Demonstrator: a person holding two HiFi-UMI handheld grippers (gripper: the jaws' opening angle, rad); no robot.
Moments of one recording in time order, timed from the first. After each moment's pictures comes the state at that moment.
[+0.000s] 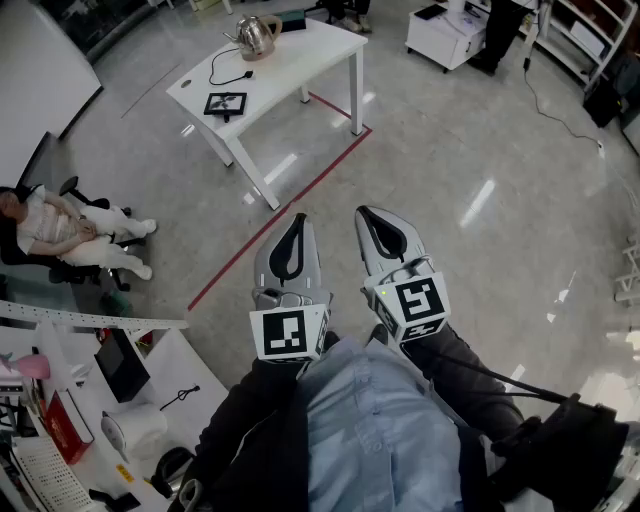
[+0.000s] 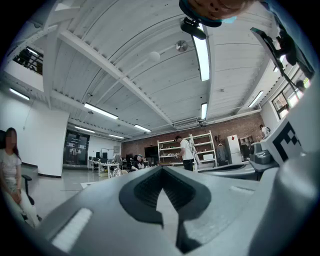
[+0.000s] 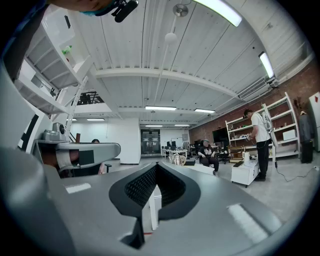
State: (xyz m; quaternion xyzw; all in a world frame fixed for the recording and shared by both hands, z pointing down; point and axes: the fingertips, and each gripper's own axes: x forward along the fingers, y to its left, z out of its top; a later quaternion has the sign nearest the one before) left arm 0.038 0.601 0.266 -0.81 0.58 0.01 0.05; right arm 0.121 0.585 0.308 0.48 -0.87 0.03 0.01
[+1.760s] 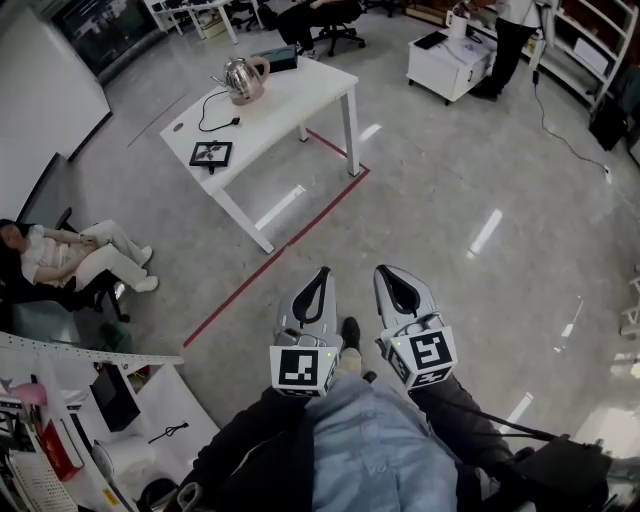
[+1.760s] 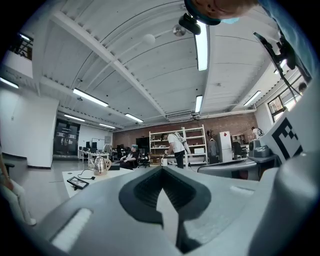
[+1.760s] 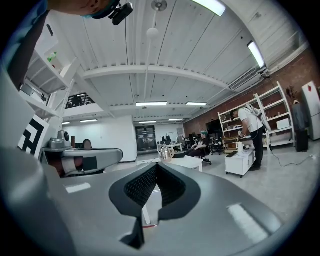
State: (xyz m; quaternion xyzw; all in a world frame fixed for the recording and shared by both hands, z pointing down) left arm 0.151 0.523 0.326 -0.84 0.54 -0.03 0.00; right arm 0.238 0.520 0.361 0.50 -0.86 0.09 0.01
